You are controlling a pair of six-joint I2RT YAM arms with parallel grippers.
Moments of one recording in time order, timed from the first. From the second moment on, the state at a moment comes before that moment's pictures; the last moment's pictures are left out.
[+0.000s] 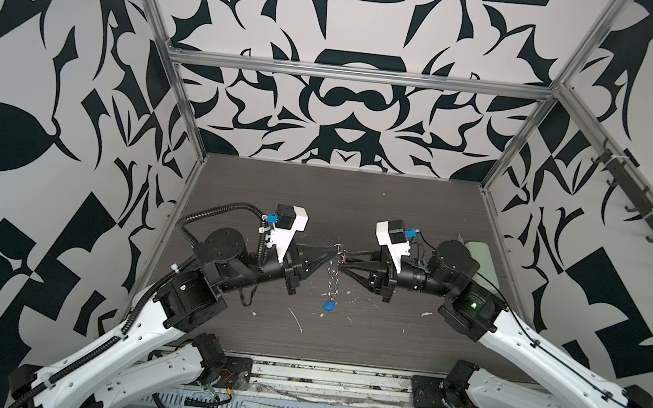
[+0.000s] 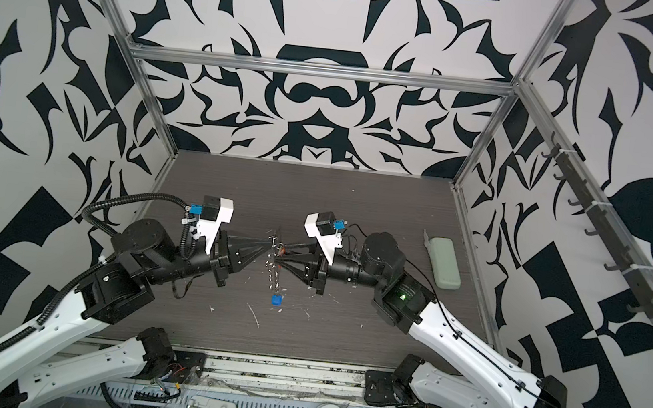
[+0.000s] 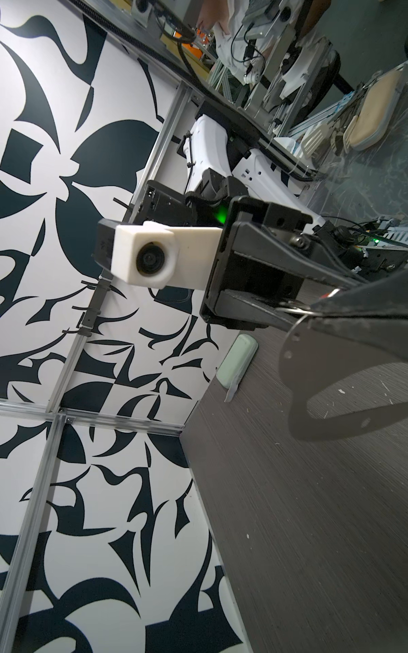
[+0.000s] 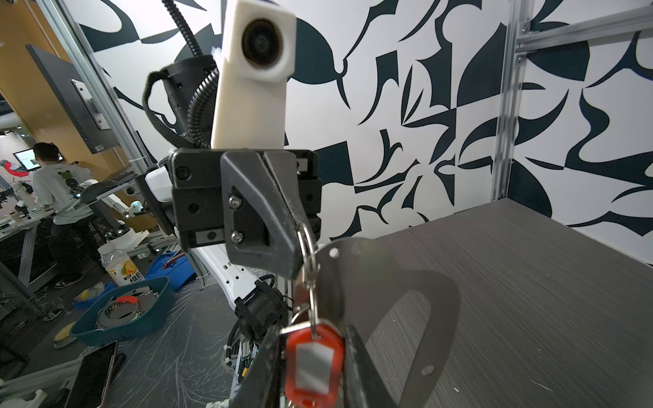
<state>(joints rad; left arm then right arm) -0.88 0.75 0.91 -0.12 0.37 -0.34 0.84 0.97 0.88 0.11 -0.65 0.25</state>
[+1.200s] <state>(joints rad) -0.88 0.72 0.88 -0.12 0.38 -0.32 0.85 0.93 0.98 -0.06 -0.62 0.17</state>
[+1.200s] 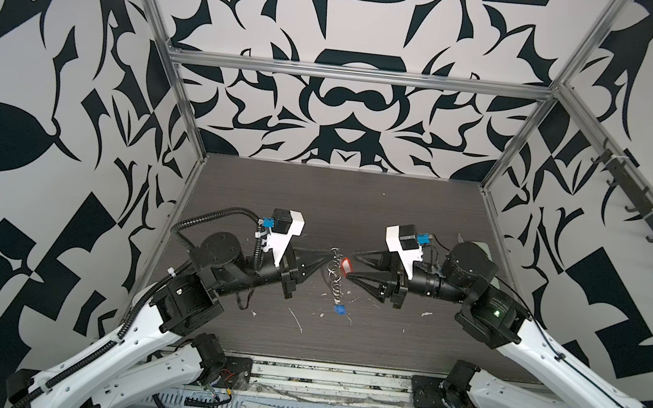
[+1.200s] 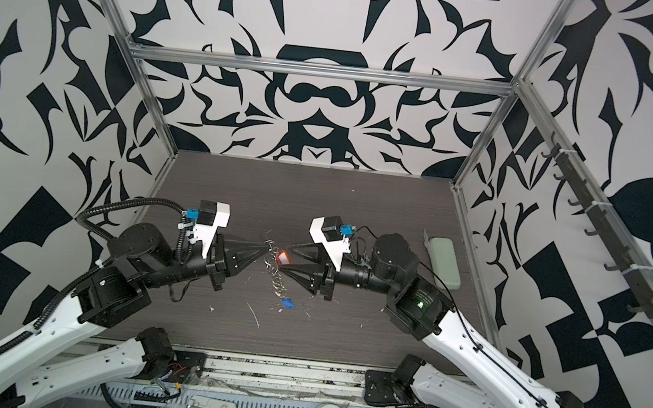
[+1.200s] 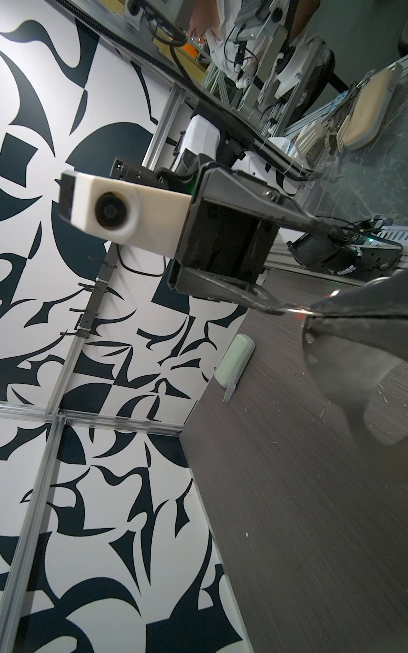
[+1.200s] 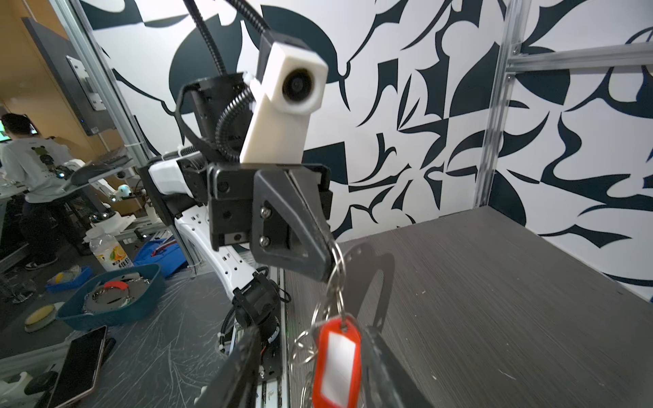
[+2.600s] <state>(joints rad) -0.88 0.73 0.96 -0.29 0.41 -0.29 0.81 1.04 1.11 -0.23 -0.77 0.23</state>
